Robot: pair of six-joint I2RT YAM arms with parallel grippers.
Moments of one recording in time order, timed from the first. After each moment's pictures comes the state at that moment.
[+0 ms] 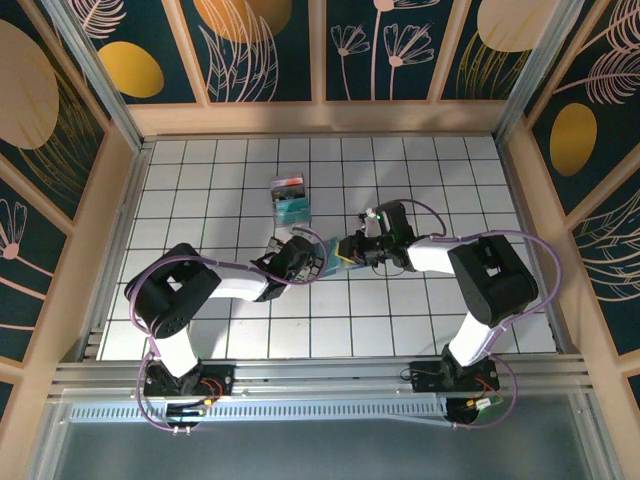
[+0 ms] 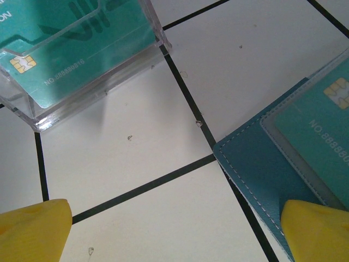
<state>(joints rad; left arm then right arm) -0.83 1.77 0.72 0.26 -0.43 -0.21 0.47 1.70 0.73 0.20 -0.68 0.78</state>
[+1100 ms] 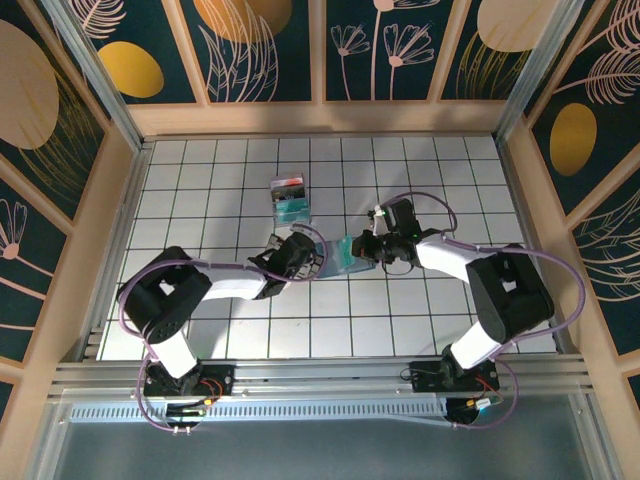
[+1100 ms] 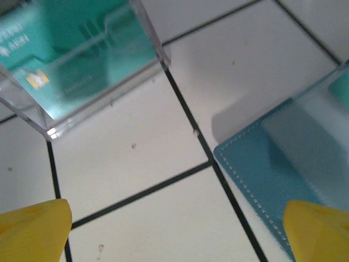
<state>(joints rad) -0.83 1.70 0.76 0.17 -0.42 -0.21 0.45 1.57 0.78 -0.11 -0.48 0.60</state>
